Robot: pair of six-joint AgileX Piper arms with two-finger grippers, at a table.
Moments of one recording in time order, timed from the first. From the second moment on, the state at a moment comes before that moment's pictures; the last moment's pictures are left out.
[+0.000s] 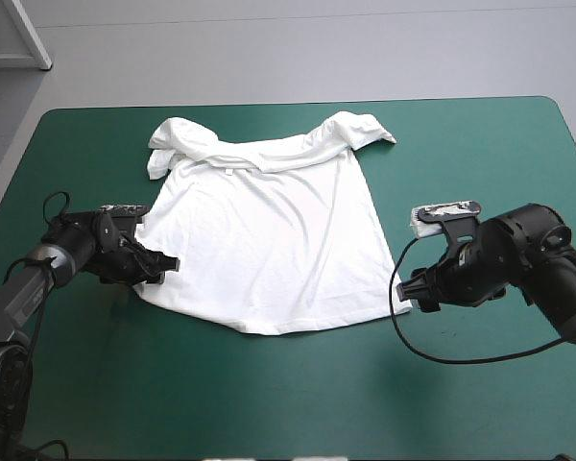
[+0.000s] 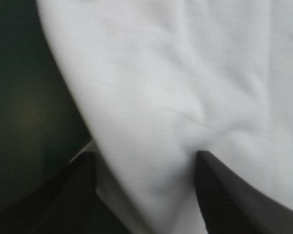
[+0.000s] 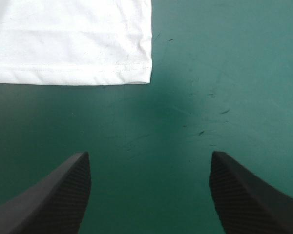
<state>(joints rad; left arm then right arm) -0.02 1.62 -1.01 -0.10 0.75 0.09 0.41 1.23 -1.16 0.00 1.24 0.15</state>
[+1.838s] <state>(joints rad) -0.02 1.31 -1.29 -0.21 0.85 0.16 0.41 1.42 -1.43 -0.04 0.94 0.08</state>
